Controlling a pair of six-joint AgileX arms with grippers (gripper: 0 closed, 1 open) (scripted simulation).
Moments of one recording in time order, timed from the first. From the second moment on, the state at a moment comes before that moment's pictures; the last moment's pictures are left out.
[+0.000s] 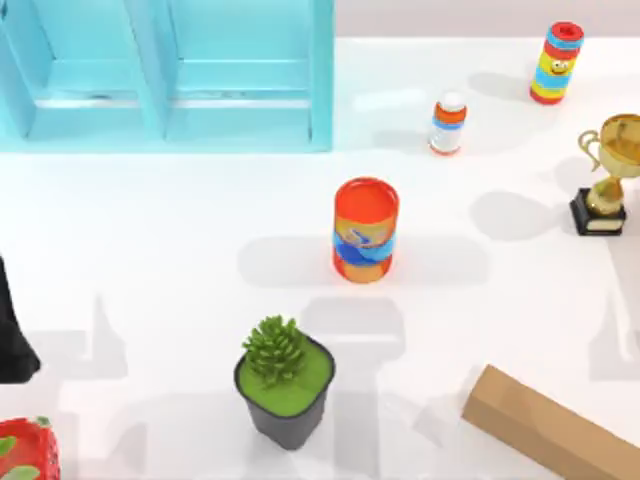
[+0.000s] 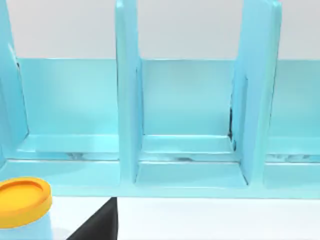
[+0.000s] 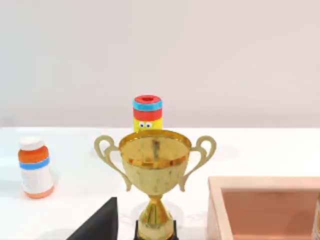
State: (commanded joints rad) left arm 0.00 0.00 0.00 0.00 0.00 0.00; right arm 0.00 0.00 0.00 0.00 0.00 0.00
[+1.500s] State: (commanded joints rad) left arm 0.00 0.00 0.00 0.00 0.00 0.00; right arm -0.52 1.70 1.46 -1.26 0.00 -0.51
